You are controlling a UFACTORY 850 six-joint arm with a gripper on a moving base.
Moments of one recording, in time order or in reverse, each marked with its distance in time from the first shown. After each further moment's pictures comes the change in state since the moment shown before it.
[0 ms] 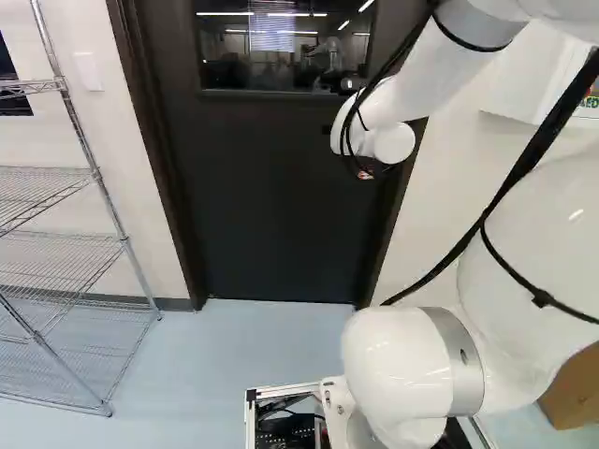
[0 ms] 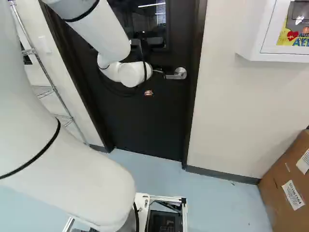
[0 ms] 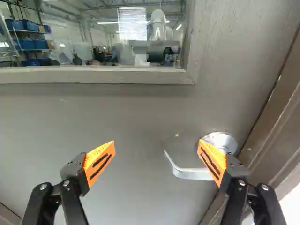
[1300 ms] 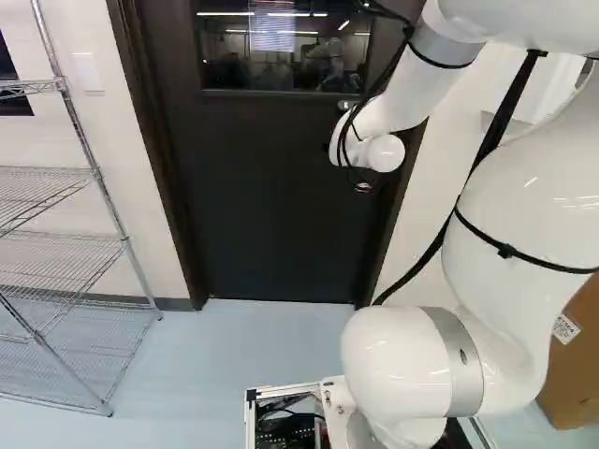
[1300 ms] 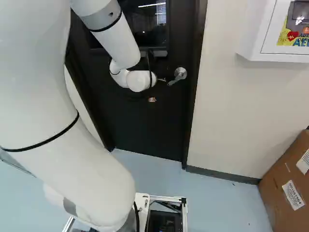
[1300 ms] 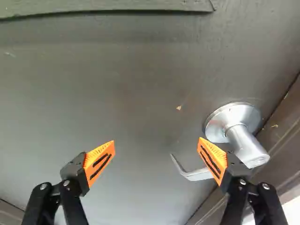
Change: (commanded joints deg) arm -0.9 -9.1 -1.5 0.0 0.0 0.0
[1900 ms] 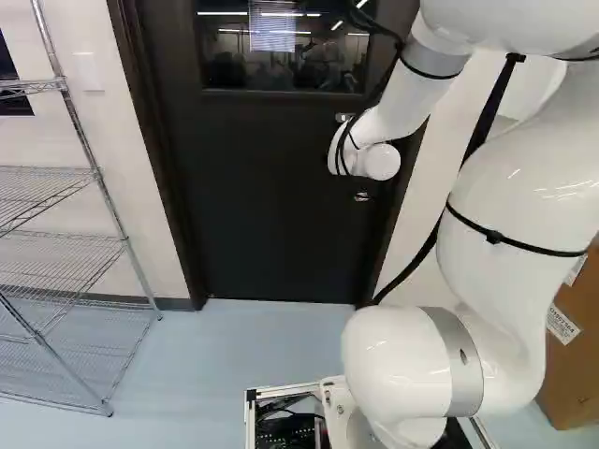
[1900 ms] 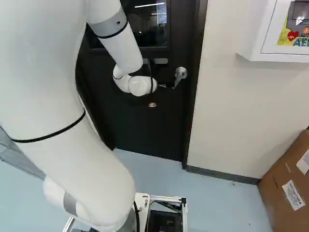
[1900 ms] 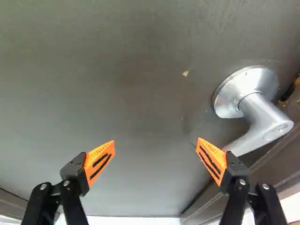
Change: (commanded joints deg) arm 0.0 -3.5 0.4 0.0 0.0 0.0
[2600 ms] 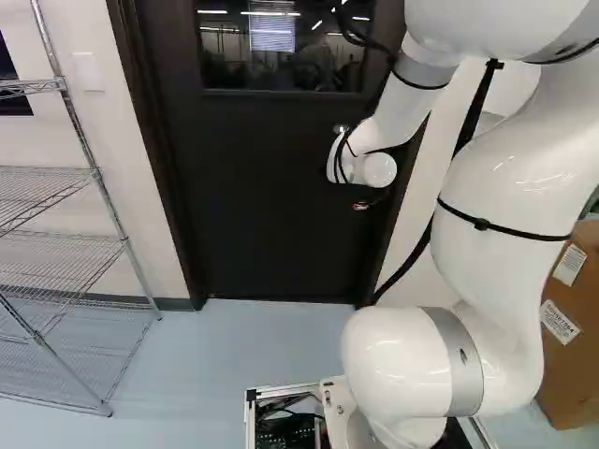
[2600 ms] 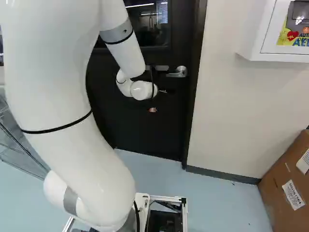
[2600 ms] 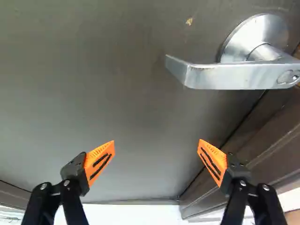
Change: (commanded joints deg) arm 0.0 -3.5 0.0 0.0 0.0 0.0
